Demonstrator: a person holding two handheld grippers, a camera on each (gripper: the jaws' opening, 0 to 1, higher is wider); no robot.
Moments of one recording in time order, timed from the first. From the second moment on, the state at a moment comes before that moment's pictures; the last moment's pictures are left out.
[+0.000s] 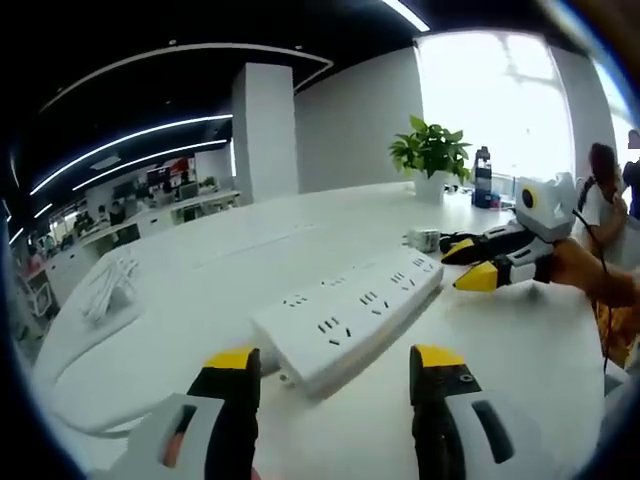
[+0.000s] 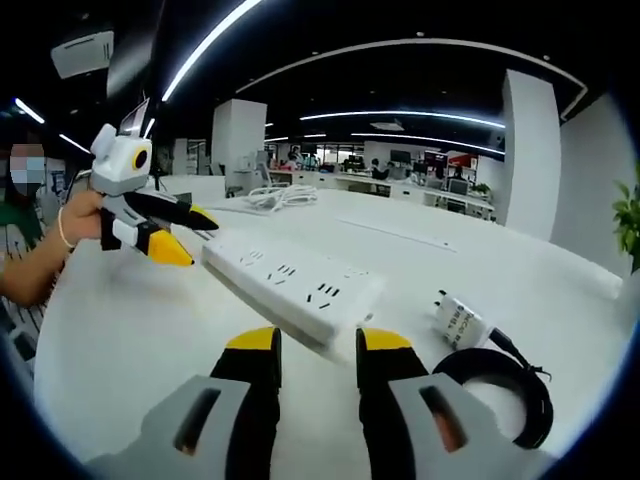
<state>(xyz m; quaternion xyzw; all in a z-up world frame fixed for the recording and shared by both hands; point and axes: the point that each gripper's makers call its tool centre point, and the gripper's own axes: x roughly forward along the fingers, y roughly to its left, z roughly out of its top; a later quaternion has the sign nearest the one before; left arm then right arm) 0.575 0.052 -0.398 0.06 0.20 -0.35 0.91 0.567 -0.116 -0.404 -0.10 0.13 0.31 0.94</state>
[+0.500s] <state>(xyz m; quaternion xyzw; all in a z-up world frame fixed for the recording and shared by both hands) 0.559 0.055 -0.388 0.06 0.18 -0.35 0.92 0.549 -0.112 -0.389 -0.10 0.11 0.33 0.93</state>
